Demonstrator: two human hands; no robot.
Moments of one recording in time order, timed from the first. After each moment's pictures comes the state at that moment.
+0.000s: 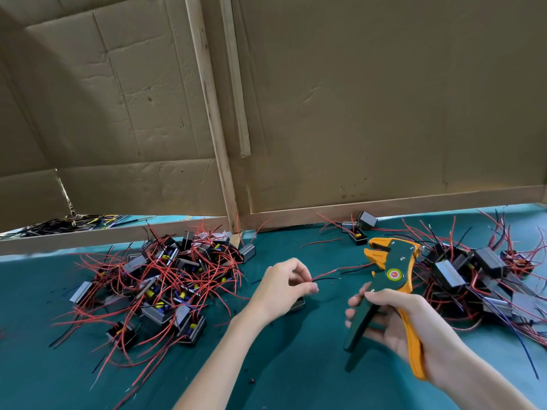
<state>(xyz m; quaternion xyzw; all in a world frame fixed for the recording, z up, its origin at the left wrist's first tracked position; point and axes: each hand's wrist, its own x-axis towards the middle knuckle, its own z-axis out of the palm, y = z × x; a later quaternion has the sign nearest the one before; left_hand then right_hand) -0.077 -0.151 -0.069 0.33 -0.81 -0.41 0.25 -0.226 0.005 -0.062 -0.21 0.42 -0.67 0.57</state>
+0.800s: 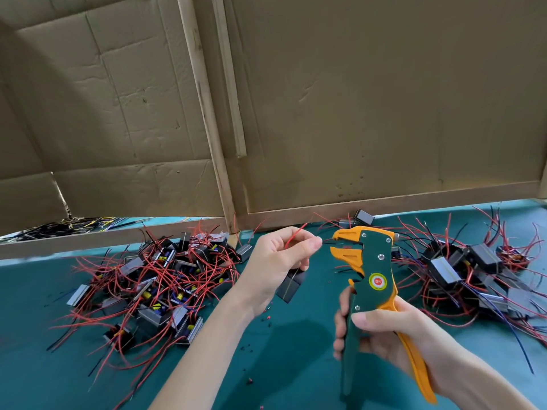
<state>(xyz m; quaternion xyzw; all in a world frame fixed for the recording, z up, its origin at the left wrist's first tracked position) -0.069 -0.113 0.002 0.21 -0.68 -0.60 0.36 -0.216 0.010 -0.050 -0.39 0.34 -0.58 0.63</state>
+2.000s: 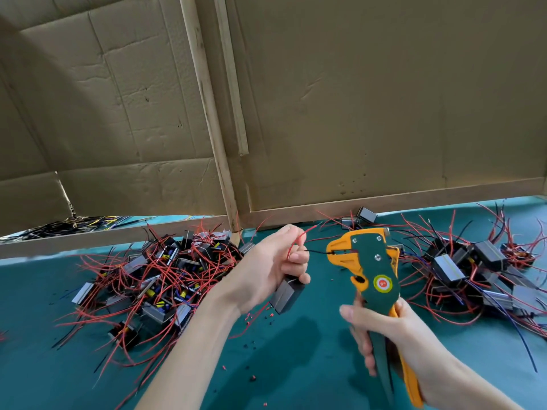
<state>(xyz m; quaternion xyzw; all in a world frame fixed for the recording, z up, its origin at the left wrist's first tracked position) -0.052 -0.115 0.015 0.16 -0.62 -0.73 0.22 -0.196 0.021 -0.053 -0.40 0.49 -0.60 0.49</state>
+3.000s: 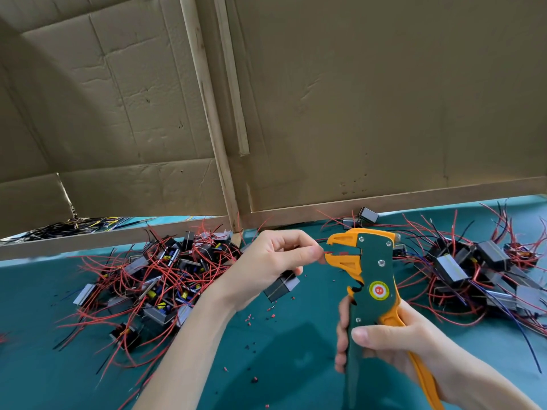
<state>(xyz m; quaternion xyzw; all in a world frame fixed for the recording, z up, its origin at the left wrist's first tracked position) -0.045 -0.109 0.025 0.19 -0.78 -0.55 0.23 -0.205 0.022 -0.042 -0.46 0.36 -0.55 0.60</state>
